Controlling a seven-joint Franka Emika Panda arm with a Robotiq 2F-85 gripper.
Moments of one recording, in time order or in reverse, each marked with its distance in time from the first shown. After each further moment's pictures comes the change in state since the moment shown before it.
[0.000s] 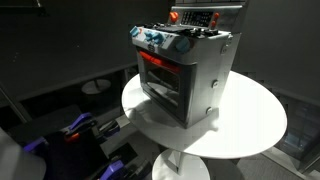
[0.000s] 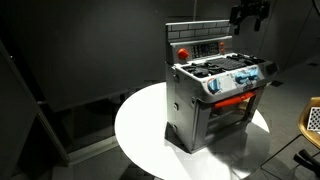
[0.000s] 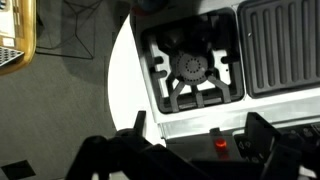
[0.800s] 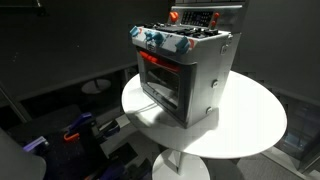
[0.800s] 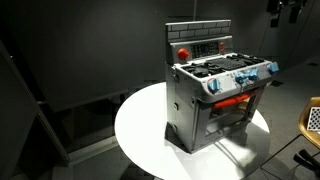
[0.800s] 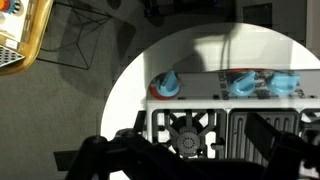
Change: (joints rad) arm 0.000 -0.329 0.020 -0.318 0.013 -0.081 -0.194
